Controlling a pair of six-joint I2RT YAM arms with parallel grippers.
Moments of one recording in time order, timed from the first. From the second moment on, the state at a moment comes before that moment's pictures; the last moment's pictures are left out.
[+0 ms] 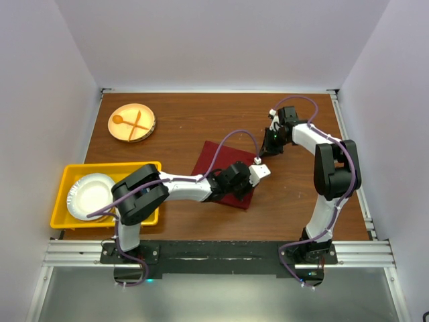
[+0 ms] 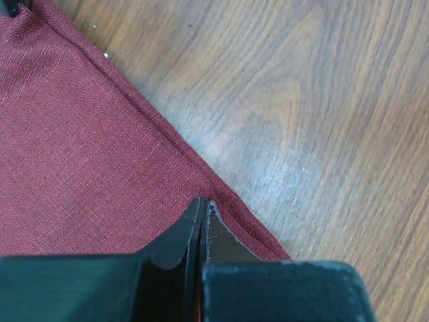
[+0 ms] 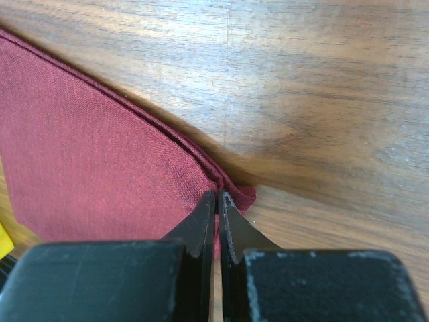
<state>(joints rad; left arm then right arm) -1.06 1.89 1.08 0.14 0.02 0.00 0.15 1.91 1.29 -0.53 -0.35 0.28</state>
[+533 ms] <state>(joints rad) -1.08 1.81 1.05 0.13 0.01 0.00 0.15 1.91 1.31 -0.56 -0.35 0.28</state>
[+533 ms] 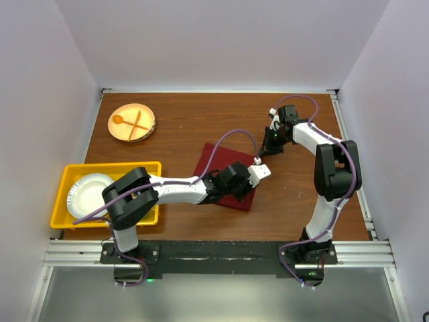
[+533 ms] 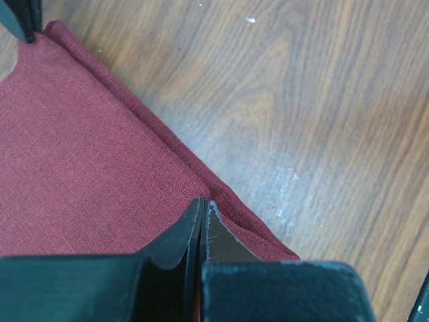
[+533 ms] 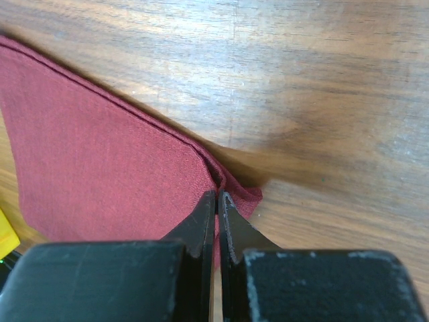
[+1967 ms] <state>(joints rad) -0.89 1.62 0.91 0.04 0.38 0.10 0.13 2.00 1.35 -0.45 -0.30 0.22</state>
